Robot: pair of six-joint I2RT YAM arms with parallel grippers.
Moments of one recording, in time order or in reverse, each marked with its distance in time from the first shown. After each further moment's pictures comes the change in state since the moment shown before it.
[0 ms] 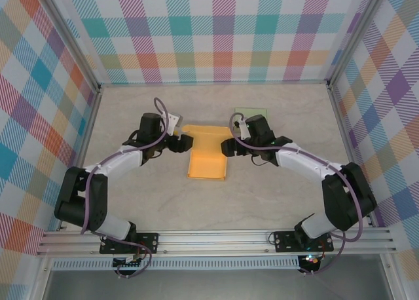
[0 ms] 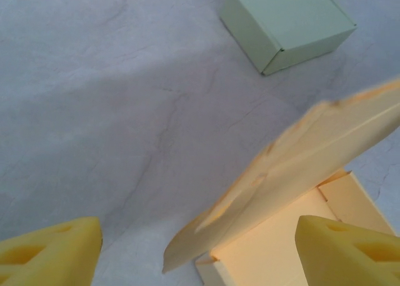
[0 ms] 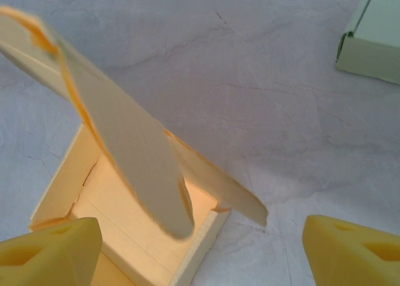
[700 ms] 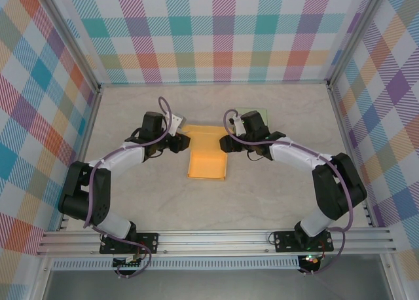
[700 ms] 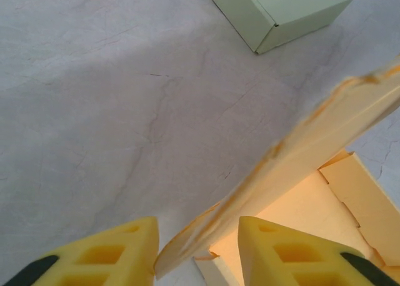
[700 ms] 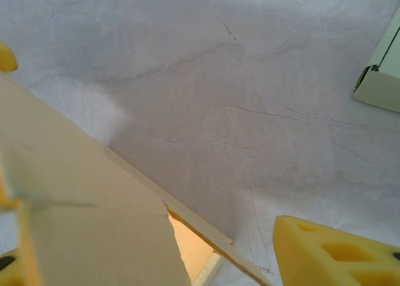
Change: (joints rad) left arm 0.000 0.044 0.032 -0.060 0.021 0.062; right arm 0.000 0.097 0.067 0.026 -0.014 -0.036
